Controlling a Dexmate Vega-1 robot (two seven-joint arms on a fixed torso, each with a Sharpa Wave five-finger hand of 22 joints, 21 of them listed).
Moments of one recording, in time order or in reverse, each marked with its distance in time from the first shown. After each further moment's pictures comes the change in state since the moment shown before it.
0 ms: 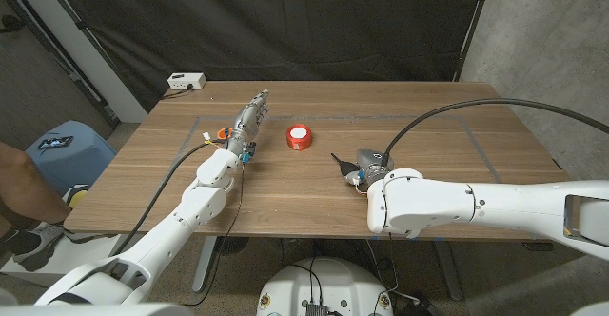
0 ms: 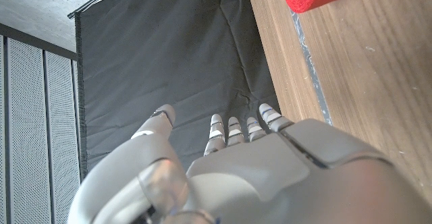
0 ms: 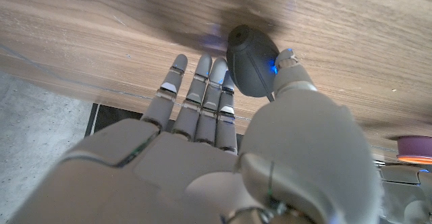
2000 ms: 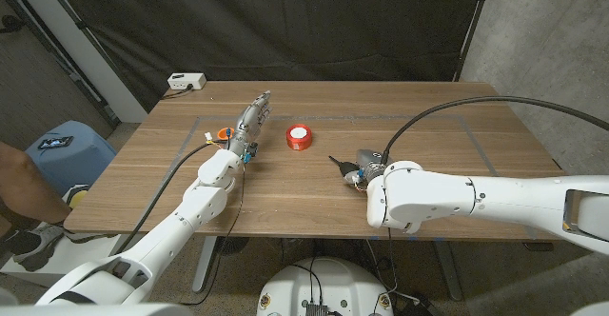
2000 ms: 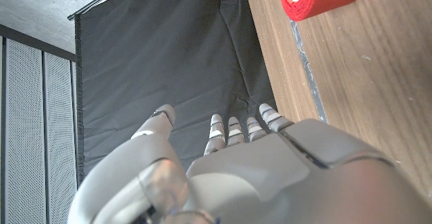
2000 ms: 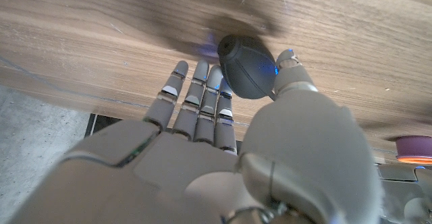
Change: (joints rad) left arm -0.009 -0.006 0.005 0.015 -0.008 0.004 -0.017; left_hand 0.000 0.000 0.000 0.000 0.000 0.000 0.000 0.000 0.000 0.000 0.000 0.000 0.000 0.000 0.000 0.000 0.000 0.000 0.000 0.000 0.000; right arm 0.038 0.006 0.011 0.001 0.100 0.000 0.000; right_hand -0.017 -0.014 -0.011 0.025 0.000 -0.090 0.032 -0.057 0.023 -0.123 0.053 -0.032 -0.005 -0.088 0.059 -0.061 0.022 -0.070 0.020 -0.028 0.005
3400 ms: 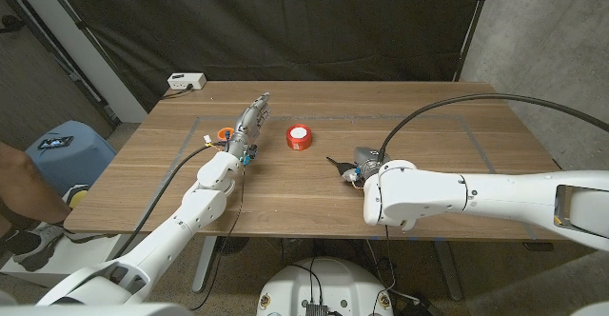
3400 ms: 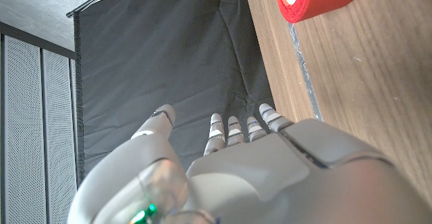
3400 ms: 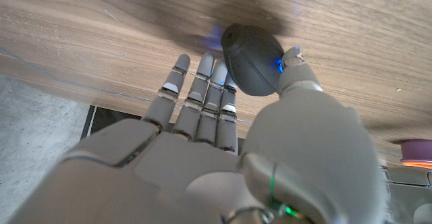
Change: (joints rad) left arm 0.023 0.006 -0.005 -0.023 -0.002 0.000 0.016; left_hand 0.000 0.000 0.000 0.000 0.000 0.011 0.000 0.000 0.000 0.009 -0.002 0.000 0.000 0.005 0.005 0.000 0.000 0.000 0.000 0.000 0.000; right arm 0.014 0.027 -0.028 0.042 -0.050 0.000 0.000; right_hand 0.025 0.015 0.006 -0.011 0.000 0.163 -0.058 0.042 0.018 0.150 -0.071 0.058 -0.023 0.144 -0.082 0.042 0.020 0.093 -0.048 0.033 0.000
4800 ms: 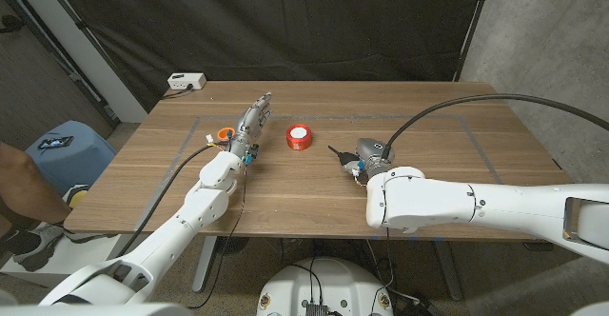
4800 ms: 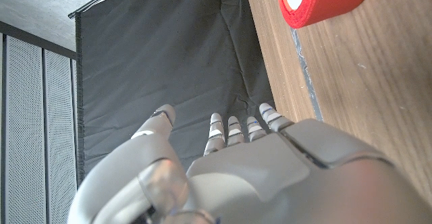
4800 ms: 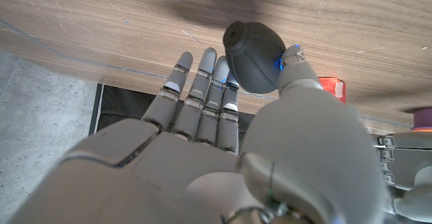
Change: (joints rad) left arm -0.010 -0.012 0.006 0.013 0.002 -0.005 -0.002; left_hand 0.000 0.000 0.000 0.000 0.000 0.005 -0.005 0.000 0.000 0.000 0.000 0.000 0.002 0.005 -0.005 0.000 0.000 0.004 0.004 0.000 0.000; right arm -0.075 -0.031 0.058 -0.057 -0.144 0.000 0.000; right_hand 0.021 -0.003 0.004 -0.004 0.000 0.047 -0.015 0.011 0.010 0.044 -0.018 0.012 -0.017 0.045 -0.007 0.005 0.005 0.024 -0.018 0.005 0.000
